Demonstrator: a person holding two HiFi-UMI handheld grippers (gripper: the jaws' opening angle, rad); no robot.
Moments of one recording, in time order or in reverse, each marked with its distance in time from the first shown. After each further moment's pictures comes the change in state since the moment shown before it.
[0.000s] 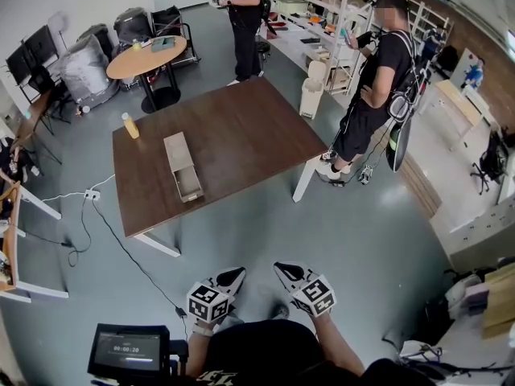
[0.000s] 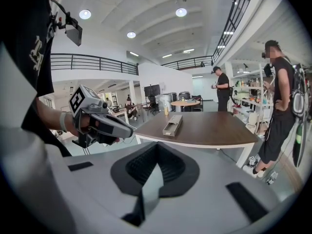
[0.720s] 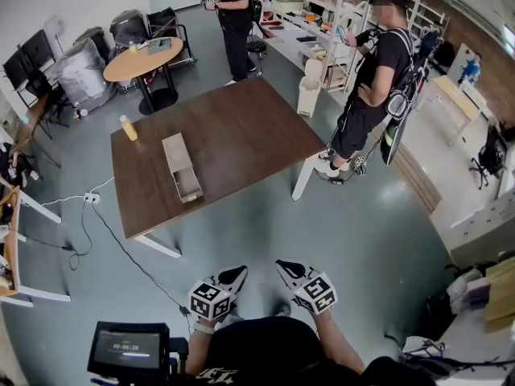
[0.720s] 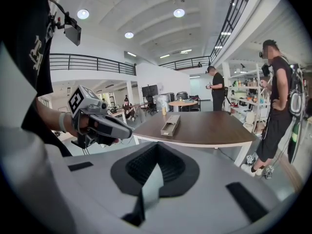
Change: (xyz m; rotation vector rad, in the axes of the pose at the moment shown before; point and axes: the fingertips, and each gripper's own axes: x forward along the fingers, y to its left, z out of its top) left arm 0.003 -0.003 -0.003 0.009 0.012 -0.021; right arm -0.003 -0.002 -0.003 0.018 -0.007 -0.025
